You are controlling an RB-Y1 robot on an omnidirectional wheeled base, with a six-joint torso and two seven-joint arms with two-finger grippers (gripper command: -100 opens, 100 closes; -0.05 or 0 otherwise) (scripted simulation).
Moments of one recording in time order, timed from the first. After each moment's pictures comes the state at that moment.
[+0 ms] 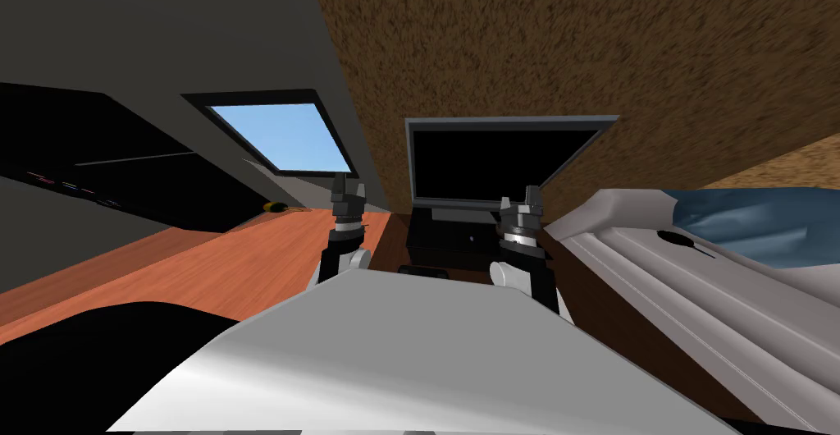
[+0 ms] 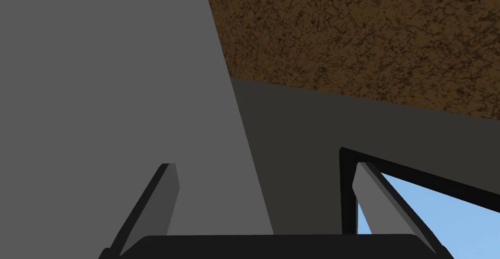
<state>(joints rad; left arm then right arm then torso) 0.53 0.03 -0.04 -2.37 0.02 -0.45 -0.11 0.50 -0.04 -0.06 -2.30 -0.09 -0.36 0.08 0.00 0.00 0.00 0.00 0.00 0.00</state>
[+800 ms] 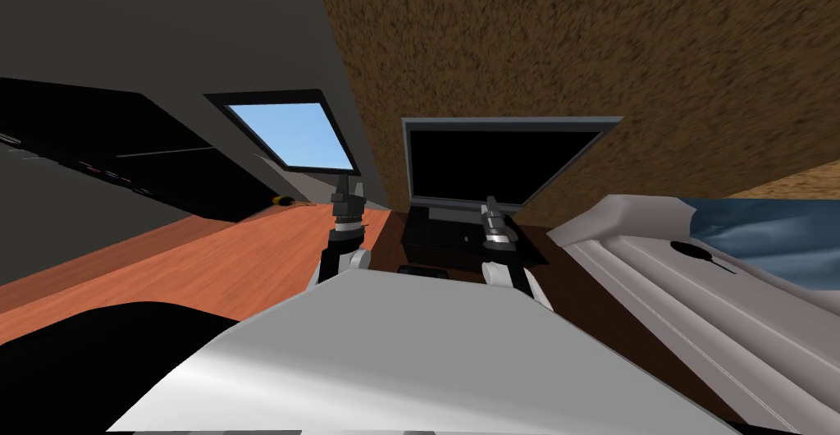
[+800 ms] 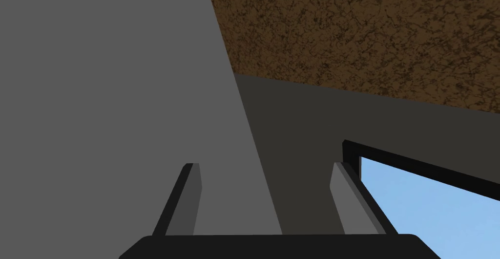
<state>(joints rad) 0.53 0.03 -0.04 -2.37 0.02 -0.45 -0.11 0.44 -0.17 0.03 -2.09 0.00 -0.37 0.15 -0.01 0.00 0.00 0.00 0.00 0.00</state>
